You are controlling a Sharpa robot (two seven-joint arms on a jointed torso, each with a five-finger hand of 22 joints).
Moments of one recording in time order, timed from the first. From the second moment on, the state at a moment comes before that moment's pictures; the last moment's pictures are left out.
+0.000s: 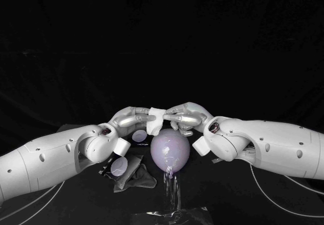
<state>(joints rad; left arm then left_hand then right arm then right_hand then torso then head) 1.23 -0.73 -0.08 1.38 -0.11 -0.01 0.32 1.34 0.03 0.66 -0.19 0.04 0.84 0.19 0.22 0.09 1.12 0.12 0.37 0.08 0.98 0.06 0.71 0.52 0.12 0.65 0.14 0.77 0.64 1.34 -0.76 -0.17 1.60 -0.34 -0.37 0.17 1.11 -0.05 0.63 0.00 0.05 0.91 0.14 0.18 0.60 1.33 0.05 0.57 1.00 1.46 -0.02 1.46 1.31 0.05 1.42 0.09 1.30 1.31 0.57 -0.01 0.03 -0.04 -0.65</state>
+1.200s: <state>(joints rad) 1.22 -0.72 -0.08 1.37 -0.12 -0.02 0.31 1.33 0.02 0.70 -0.22 0.05 0.85 0.19 0.22 0.09 1.12 0.11 0.38 0.08 0.99 0.06 0.72 0.52 0.13 0.65 0.14 0.78 0.65 1.34 -0.76 -0.17 1.59 -0.33 -0.38 0.16 1.14 -0.02 0.59 0.02 0.05 0.95 0.12 0.19 0.60 1.35 0.04 0.63 1.03 1.46 -0.02 1.47 1.31 0.05 1.44 0.08 1.33 1.31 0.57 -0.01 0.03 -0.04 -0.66</state>
